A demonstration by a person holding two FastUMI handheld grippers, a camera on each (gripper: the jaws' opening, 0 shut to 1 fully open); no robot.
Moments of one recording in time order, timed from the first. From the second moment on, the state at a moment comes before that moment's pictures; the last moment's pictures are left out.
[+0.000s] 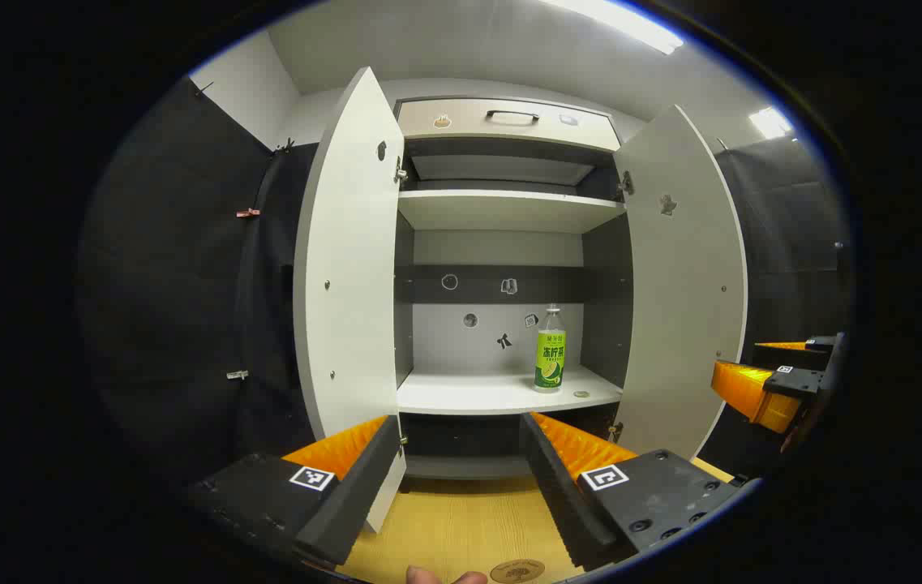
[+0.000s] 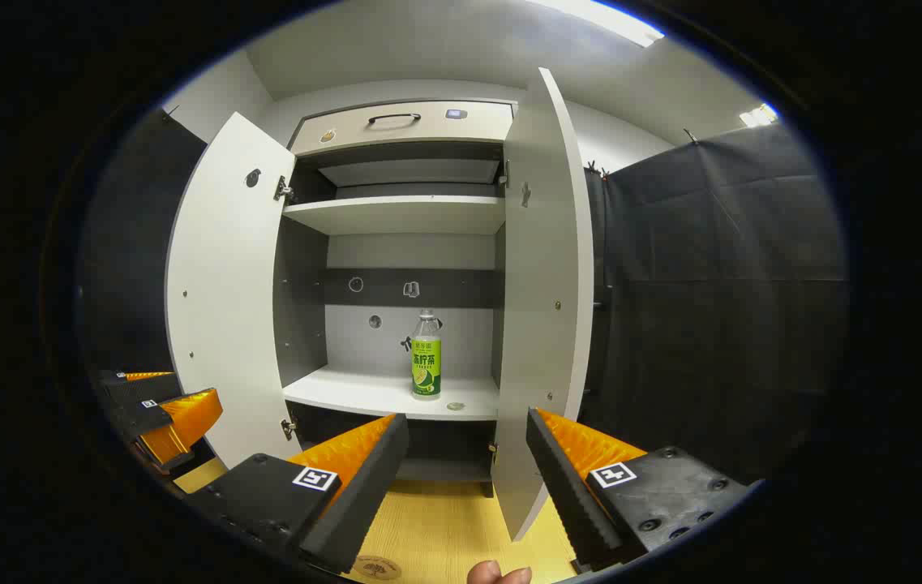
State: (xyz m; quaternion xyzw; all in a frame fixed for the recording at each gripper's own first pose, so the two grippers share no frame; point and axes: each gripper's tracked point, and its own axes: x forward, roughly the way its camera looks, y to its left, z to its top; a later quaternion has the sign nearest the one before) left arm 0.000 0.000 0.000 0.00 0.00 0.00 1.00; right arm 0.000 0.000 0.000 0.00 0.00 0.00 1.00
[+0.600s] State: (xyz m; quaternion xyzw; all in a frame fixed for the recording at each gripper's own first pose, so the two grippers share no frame) left arm -0.003 -0.001 0.001 0.00 0.00 0.00 1.00; right arm -0.004 0.000 0.001 0.01 0.00 0.00 1.00
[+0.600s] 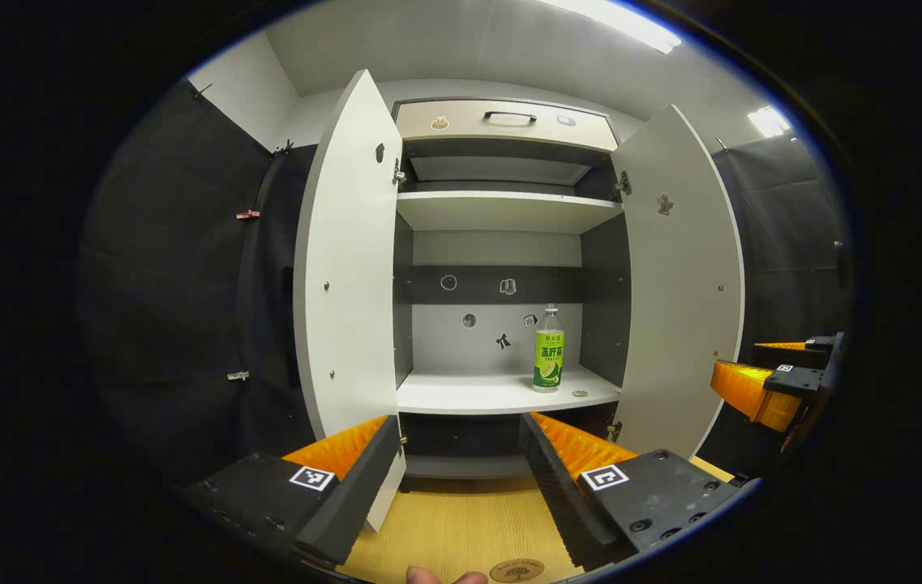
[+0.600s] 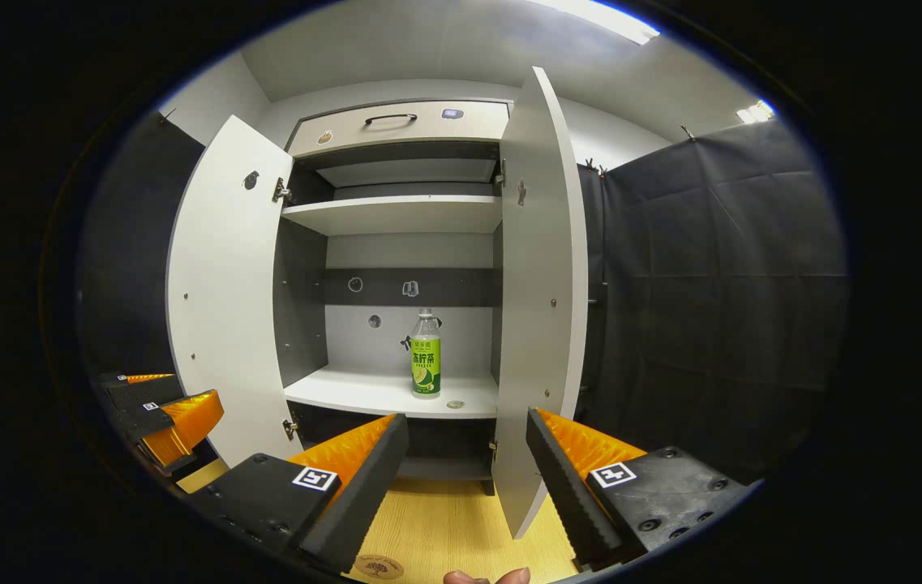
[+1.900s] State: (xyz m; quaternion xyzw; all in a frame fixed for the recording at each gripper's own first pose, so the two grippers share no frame) left arm 0.228 -0.154 0.027 -0.01 -0.01 -0.08 1.00; right arm -0.006 -0.154 0.005 0.02 0.00 -0.08 1.00
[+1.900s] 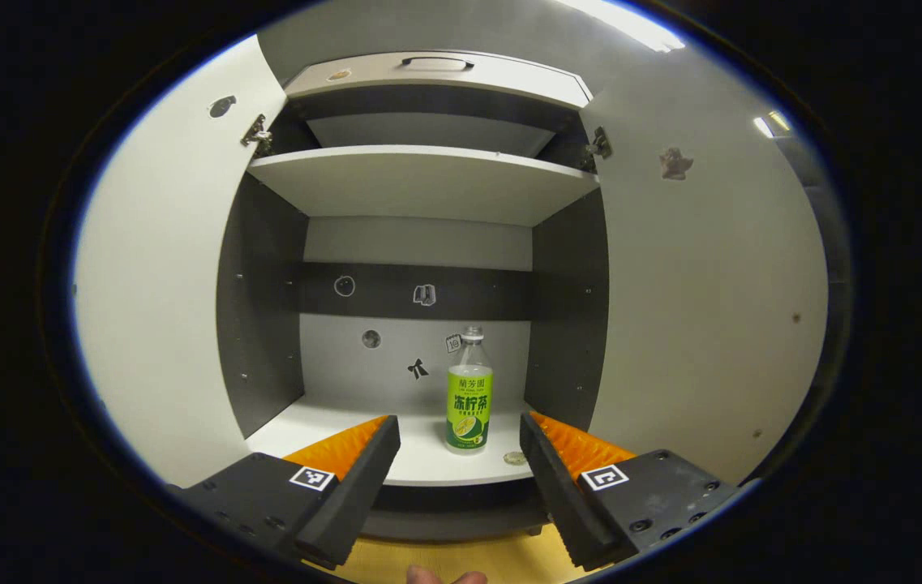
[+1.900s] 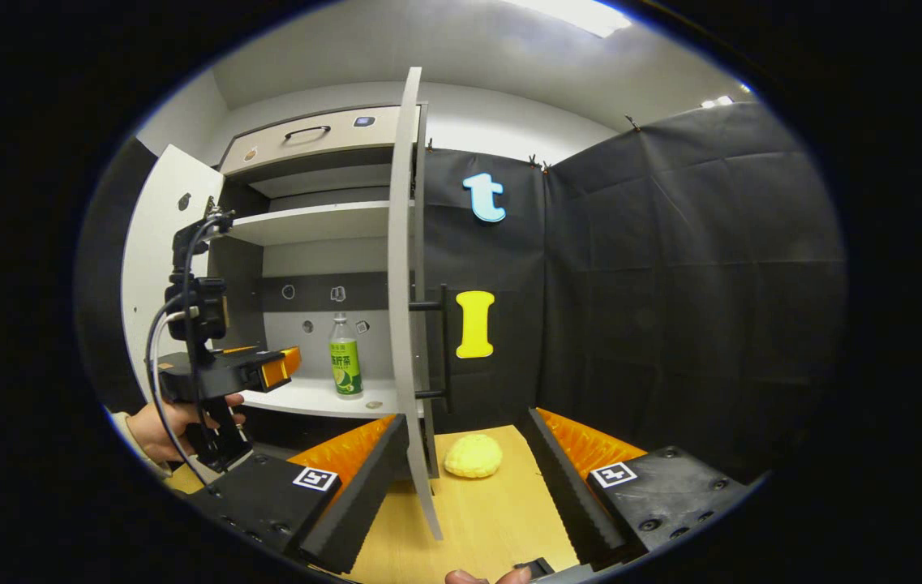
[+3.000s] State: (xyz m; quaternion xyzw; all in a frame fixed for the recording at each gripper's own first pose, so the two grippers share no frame) left arm 0.425 -0.195 -0.021 0.04 0.02 -0.05 1.00; right arm 0.010 -0.240 -0.006 0.01 0.01 -0.13 0.99
